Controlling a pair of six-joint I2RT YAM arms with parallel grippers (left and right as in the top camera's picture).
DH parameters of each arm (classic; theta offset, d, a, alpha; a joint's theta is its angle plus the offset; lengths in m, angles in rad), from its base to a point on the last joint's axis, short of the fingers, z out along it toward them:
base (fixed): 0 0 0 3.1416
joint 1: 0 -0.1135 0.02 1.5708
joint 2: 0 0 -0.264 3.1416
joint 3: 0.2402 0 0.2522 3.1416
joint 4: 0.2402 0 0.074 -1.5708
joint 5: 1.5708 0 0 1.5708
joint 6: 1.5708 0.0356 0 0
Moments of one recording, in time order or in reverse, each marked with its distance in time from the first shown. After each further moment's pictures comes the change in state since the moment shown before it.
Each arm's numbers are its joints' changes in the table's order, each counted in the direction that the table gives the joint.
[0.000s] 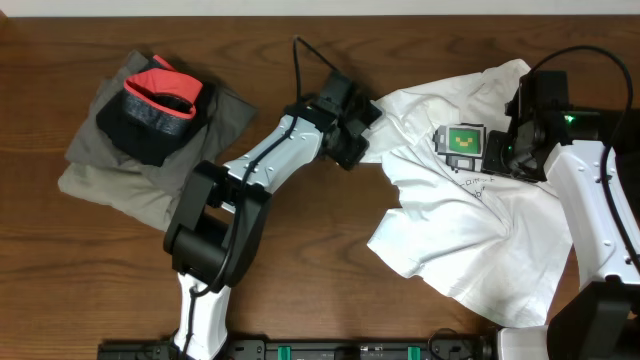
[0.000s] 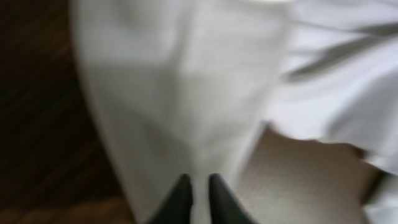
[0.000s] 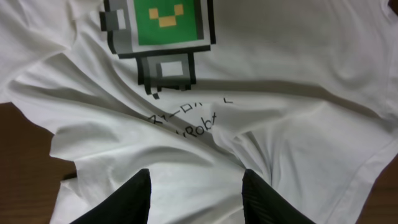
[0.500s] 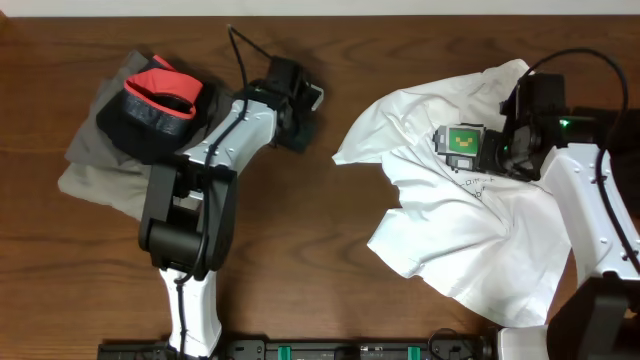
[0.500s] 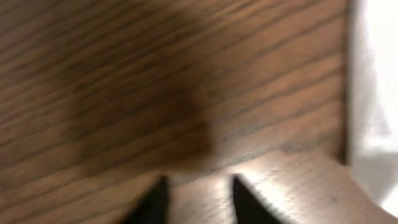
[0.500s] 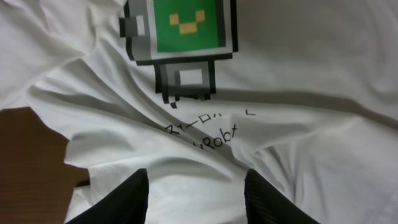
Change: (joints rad) left arm -0.194 0.001 0.000 0.085 -0.098 -0.040; right arm 0.000 0.011 -0.060 -0.089 -0.064 0.000
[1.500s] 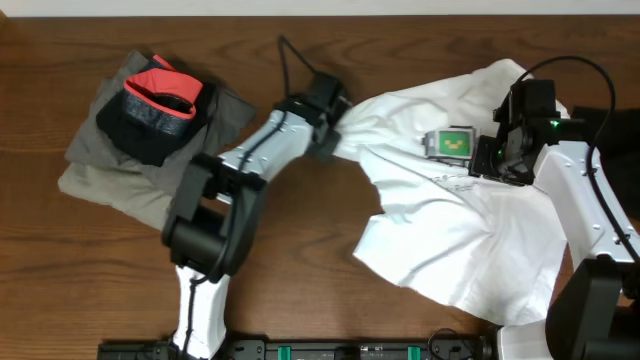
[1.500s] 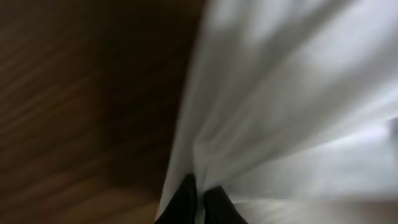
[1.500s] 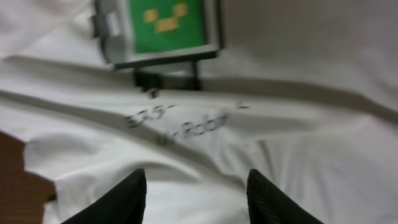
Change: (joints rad) left arm 0.129 0.032 0.006 -0.026 -0.229 -0.061; right arm 0.000 0.037 -0.031 -0.037 -0.014 0.000
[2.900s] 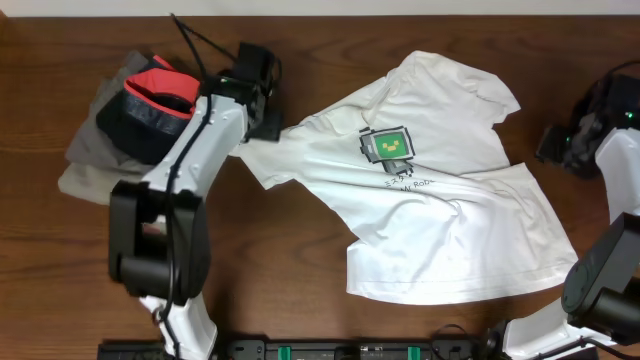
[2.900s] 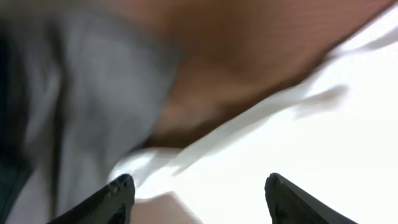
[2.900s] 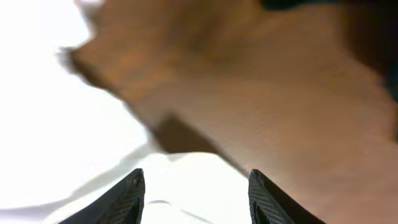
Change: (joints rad) left arm -0.206 -0.212 0.001 0.146 0.003 -0.176; right arm 0.331 0.156 0.135 -0.085 -0.040 -0.082
